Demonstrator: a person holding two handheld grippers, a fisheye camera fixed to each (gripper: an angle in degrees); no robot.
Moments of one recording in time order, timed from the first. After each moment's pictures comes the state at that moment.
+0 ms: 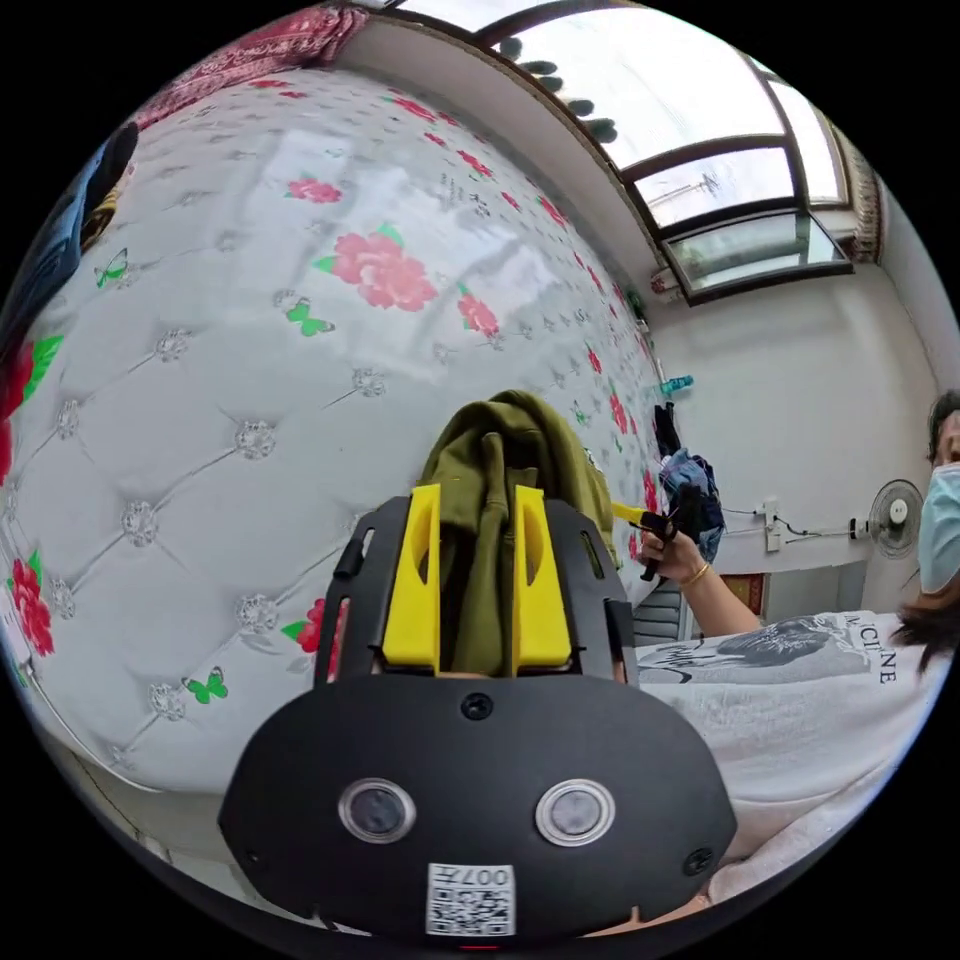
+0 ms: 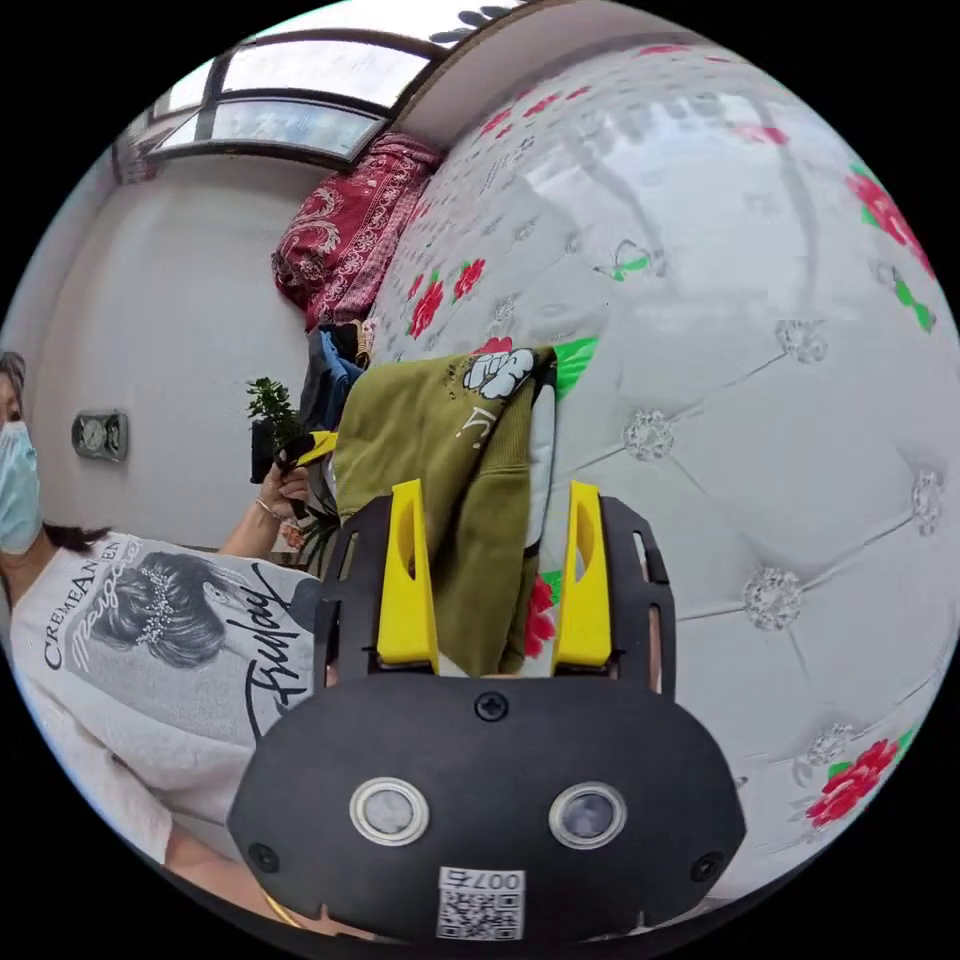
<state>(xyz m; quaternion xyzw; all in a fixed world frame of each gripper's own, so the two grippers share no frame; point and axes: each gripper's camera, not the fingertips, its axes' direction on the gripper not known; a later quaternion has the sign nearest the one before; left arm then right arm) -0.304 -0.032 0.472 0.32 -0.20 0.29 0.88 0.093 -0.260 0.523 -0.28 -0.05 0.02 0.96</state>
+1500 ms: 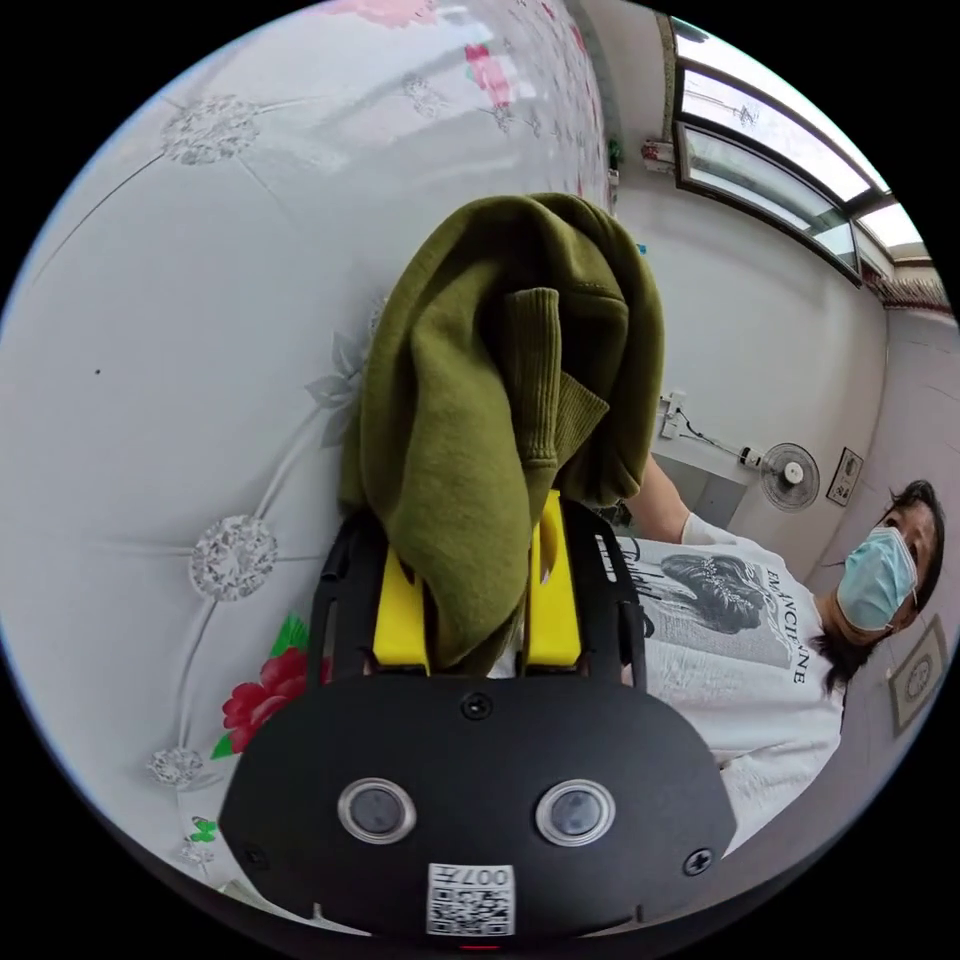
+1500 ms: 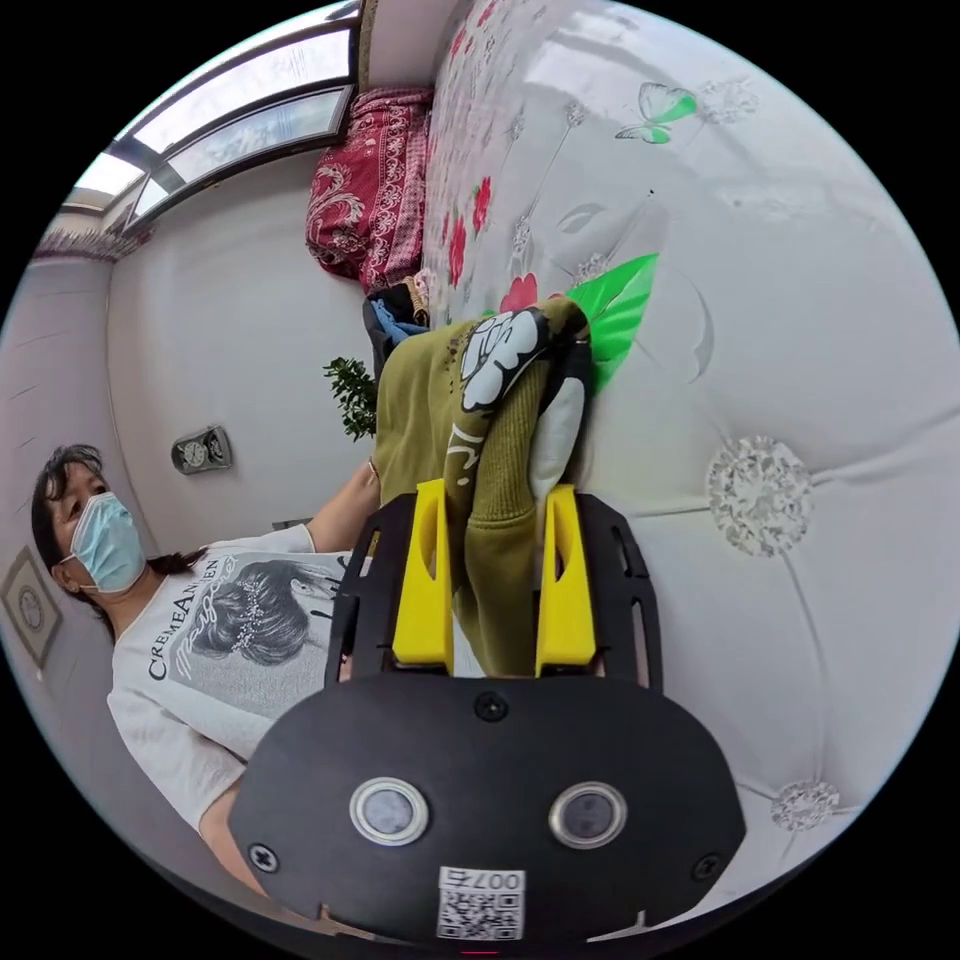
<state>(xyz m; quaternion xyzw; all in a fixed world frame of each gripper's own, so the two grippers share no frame) -0.379 -0.273 0.496 -0.01 -0.09 0.27 0.96 0.145 -0.358 0.542 -0.40 -0.21 0.10 0.89</state>
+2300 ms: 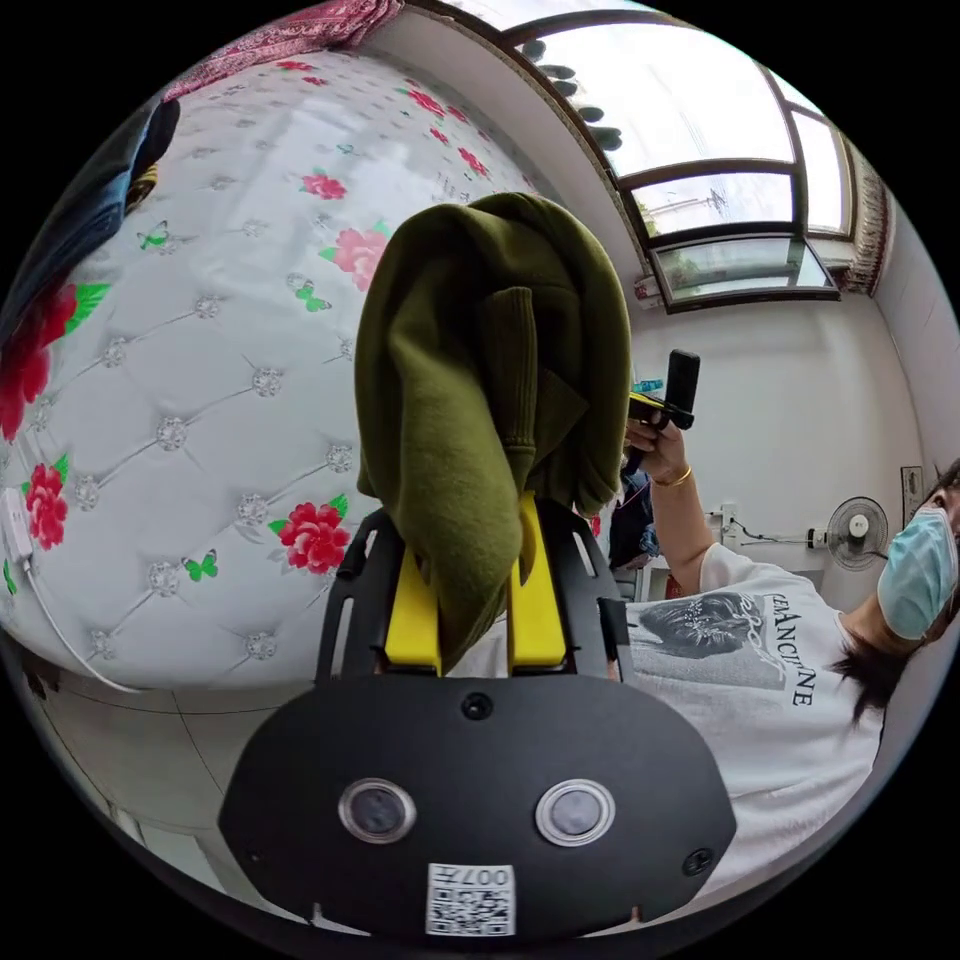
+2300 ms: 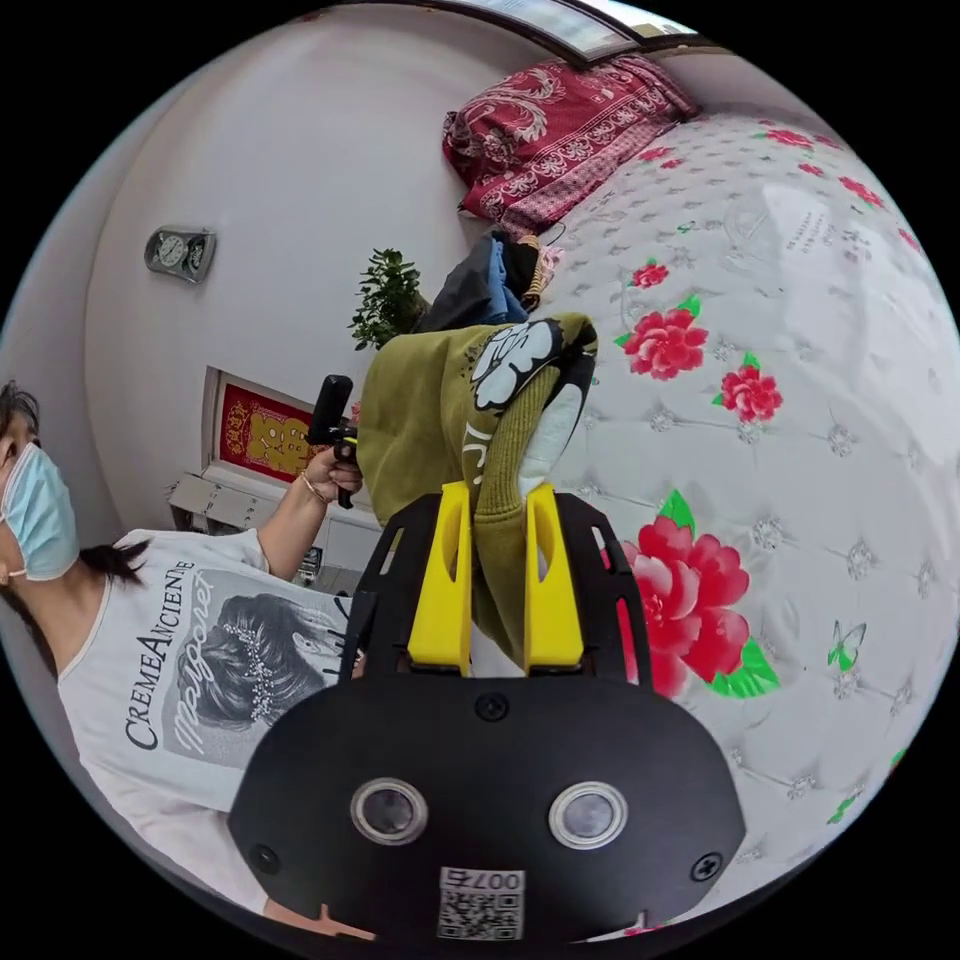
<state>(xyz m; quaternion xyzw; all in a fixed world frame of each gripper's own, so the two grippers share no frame) -0.415 0.031 0.484 0.31 -0.15 0.29 0.89 -0.122 -0.419 0.544 -0.41 -0.17 -0.22 0.87</state>
